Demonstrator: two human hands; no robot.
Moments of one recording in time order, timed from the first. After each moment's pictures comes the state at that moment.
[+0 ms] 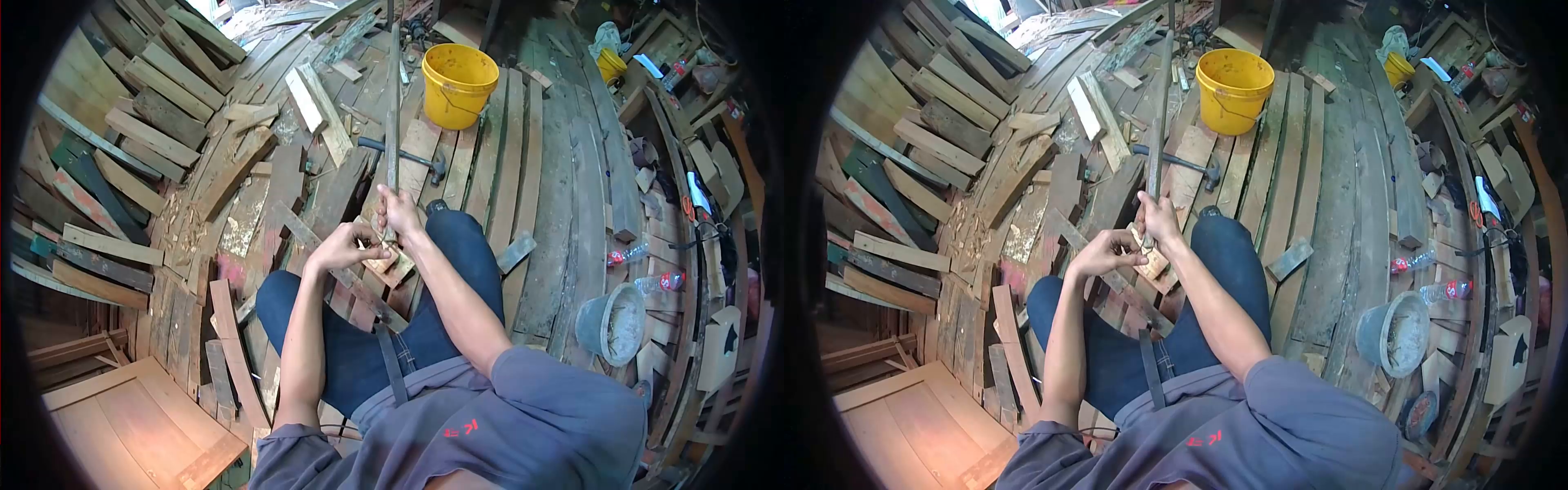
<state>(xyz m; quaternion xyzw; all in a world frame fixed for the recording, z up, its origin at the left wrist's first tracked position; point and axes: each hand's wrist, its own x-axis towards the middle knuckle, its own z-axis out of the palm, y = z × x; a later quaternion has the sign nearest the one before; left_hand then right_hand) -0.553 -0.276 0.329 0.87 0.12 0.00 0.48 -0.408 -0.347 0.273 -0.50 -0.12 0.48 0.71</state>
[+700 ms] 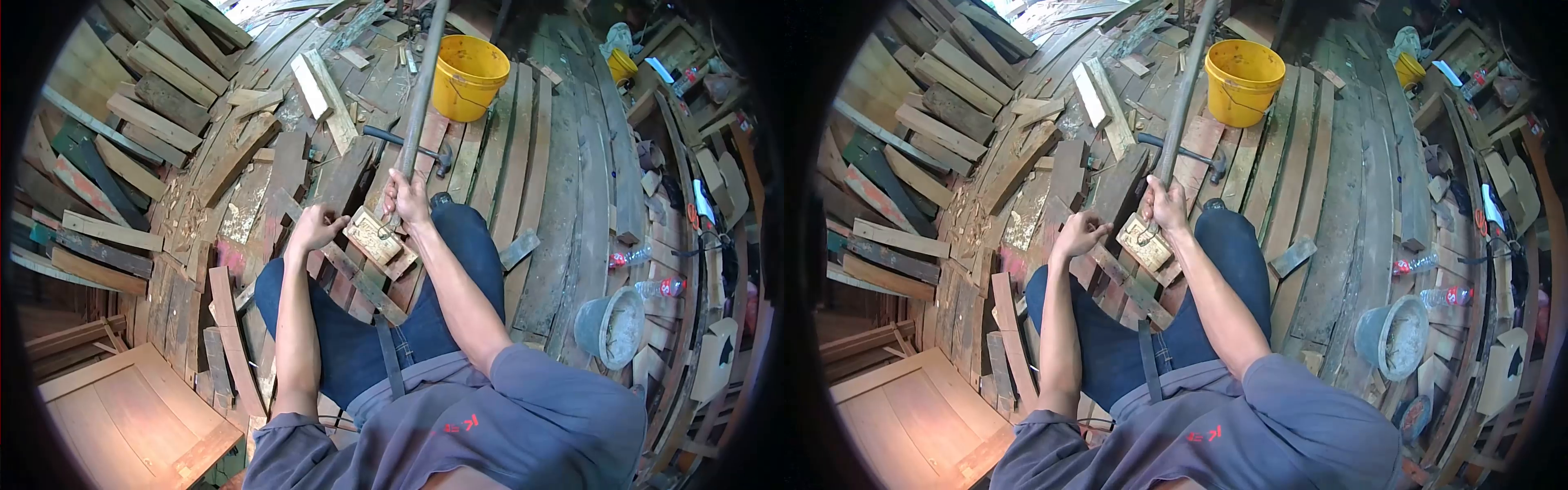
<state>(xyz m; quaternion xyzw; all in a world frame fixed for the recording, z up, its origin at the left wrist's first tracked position) -0.582 -0.232 0.307 0.88 0.33 0.06 0.33 -0.400 -0.340 0.273 -0.42 -0.15 0.42 0.79</state>
